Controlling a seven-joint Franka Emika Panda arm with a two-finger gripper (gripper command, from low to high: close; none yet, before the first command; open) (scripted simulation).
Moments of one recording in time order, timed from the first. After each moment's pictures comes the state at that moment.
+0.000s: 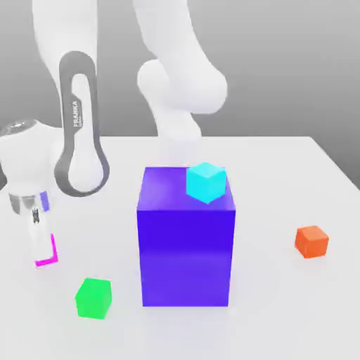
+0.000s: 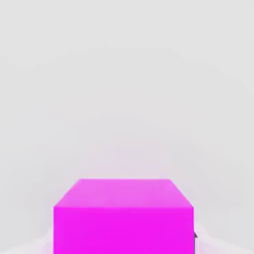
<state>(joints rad) -0.78 0.29 -0.09 -2.73 0.21 3.01 0.89</state>
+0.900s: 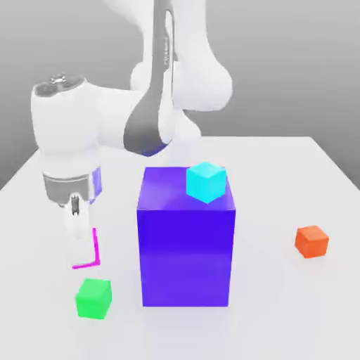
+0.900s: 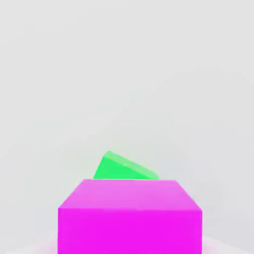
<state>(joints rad) -0.36 0.04 -0.01 -2.68 0.00 2.72 1.70</state>
